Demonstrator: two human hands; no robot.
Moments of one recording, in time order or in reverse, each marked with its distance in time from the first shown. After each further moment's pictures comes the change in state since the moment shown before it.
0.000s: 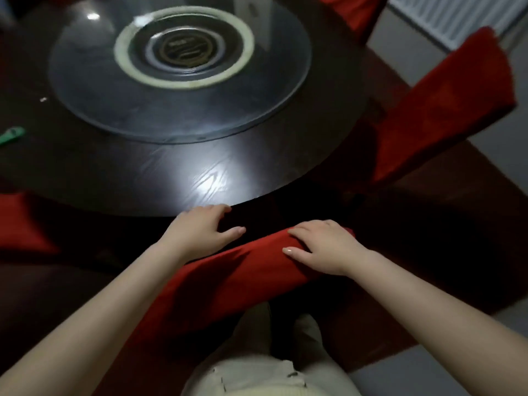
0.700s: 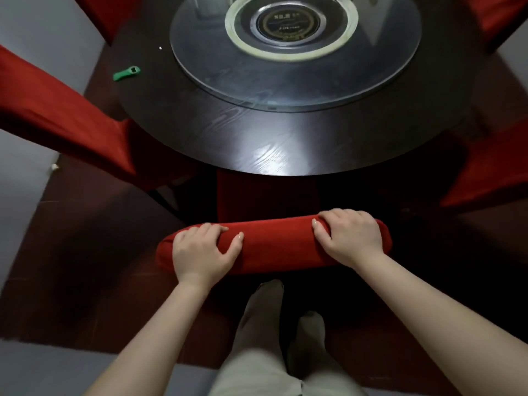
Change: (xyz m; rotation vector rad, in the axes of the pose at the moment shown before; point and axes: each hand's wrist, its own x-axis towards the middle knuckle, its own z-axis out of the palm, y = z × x) left_hand -0.141 0.045 0.105 0.093 0.560 -0.535; right_hand -0.005 0.007 0.032 -0.141 0.352 -0.056
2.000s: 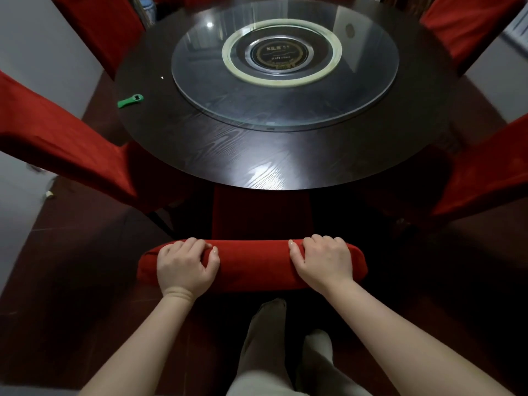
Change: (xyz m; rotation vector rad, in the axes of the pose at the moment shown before) left_hand 0.001 -0.067 0.004 0.039 0.153 0.090; right_hand -0.023 -0.083 0.011 -0.005 0.123 0.082
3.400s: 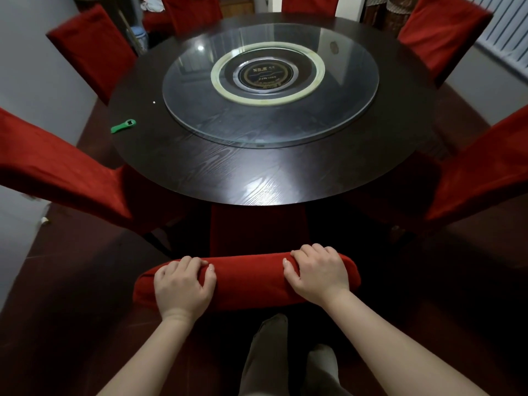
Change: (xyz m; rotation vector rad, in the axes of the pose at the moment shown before) left_hand 0.000 0.014 -0.003 -0.007 -0.074 -0.062; right_hand -0.001 0.015 0.006 0.070 0.117 -0.087
